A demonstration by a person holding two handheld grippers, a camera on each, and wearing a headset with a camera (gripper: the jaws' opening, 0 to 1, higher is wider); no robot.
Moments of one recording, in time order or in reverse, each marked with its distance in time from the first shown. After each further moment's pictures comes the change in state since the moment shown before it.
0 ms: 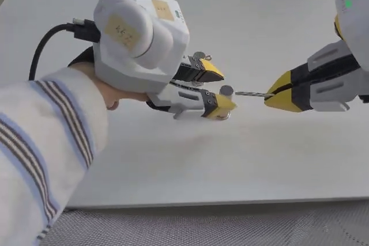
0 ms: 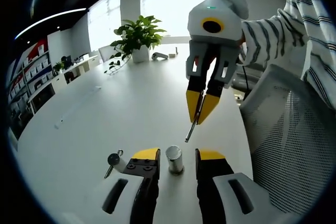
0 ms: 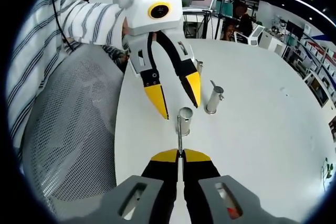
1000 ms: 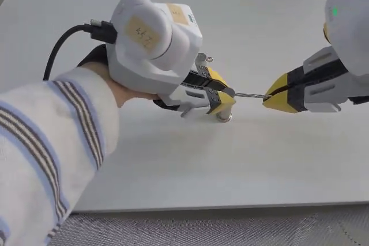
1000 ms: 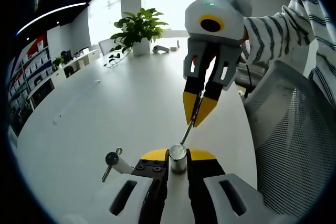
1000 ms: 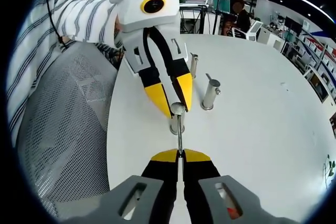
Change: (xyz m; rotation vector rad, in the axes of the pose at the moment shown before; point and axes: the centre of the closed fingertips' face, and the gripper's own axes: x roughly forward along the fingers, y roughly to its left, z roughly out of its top) left arm 0.012 0.001 -0.006 -0.017 0.051 0.003; right arm 0.011 -0.008 -0.006 0.021 0.020 -0.004
